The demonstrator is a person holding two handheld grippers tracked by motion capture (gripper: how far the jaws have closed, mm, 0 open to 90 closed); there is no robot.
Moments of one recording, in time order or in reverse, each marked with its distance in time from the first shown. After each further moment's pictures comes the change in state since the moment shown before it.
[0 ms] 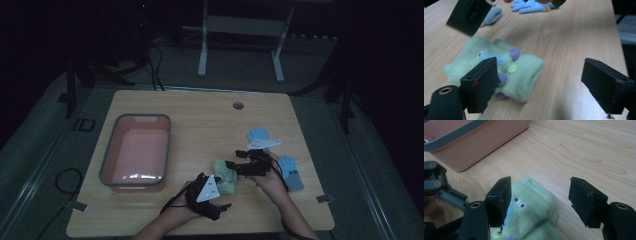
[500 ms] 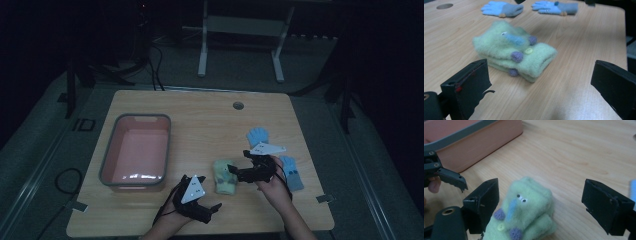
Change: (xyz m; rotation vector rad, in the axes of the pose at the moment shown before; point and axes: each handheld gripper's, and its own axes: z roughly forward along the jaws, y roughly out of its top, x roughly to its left) left arm -0.003 -0.020 -0.026 -0.059 0.098 -0.194; right arm 0.017 -0.003 -0.021 -0.039 -0.085 -0.016
